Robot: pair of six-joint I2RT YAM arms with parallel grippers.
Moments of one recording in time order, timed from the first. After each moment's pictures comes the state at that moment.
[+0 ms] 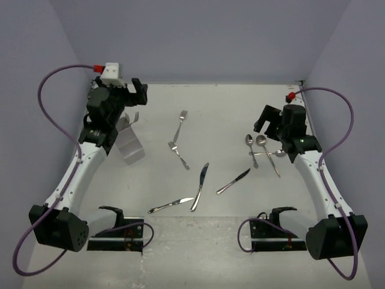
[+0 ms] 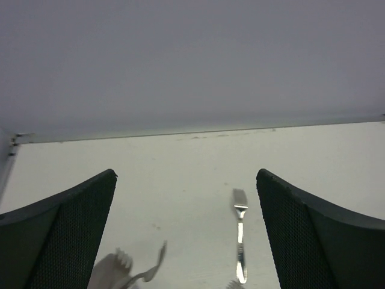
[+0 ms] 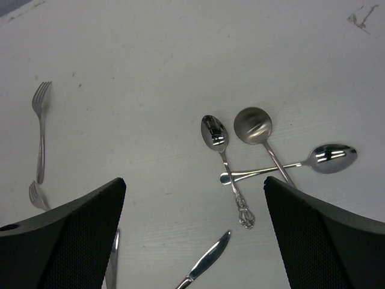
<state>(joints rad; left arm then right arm) -0.10 1.12 1.03 0.11 0.06 -0.09 0.09 1.11 0.99 -0.49 0.06 0.43</state>
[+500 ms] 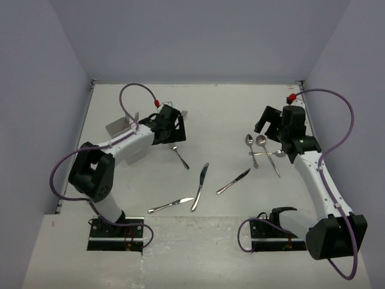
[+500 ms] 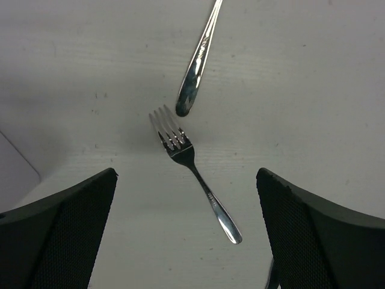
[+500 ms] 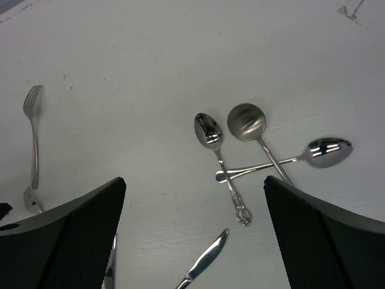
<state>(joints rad) -0.55 1.66 1.20 -0.47 -0.24 -0.60 0.09 1.11 0.98 -0.49 0.09 0.45</state>
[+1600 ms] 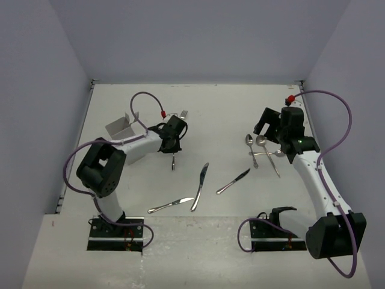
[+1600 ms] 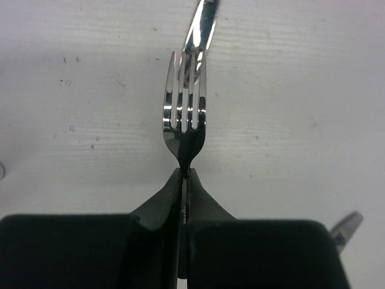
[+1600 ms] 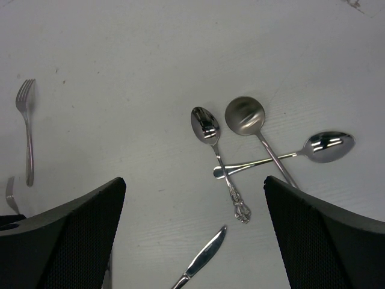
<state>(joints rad) -0.61 1.81 1.14 -0.46 -0.30 -0.67 0.09 1.12 0.96 -0.49 0.09 0.46</state>
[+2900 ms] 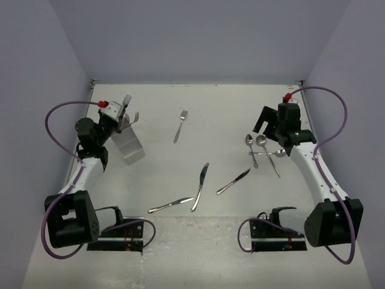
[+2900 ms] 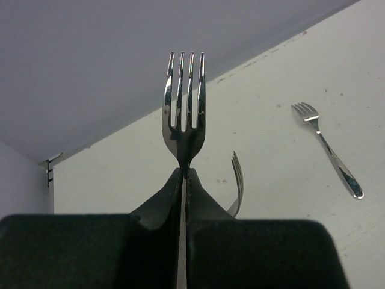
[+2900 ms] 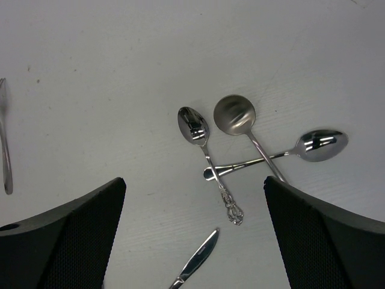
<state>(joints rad) 0.16 1.19 0.61 0.53 0.57 0.31 0.09 1.21 1.00 -0.51 0.12 0.45</state>
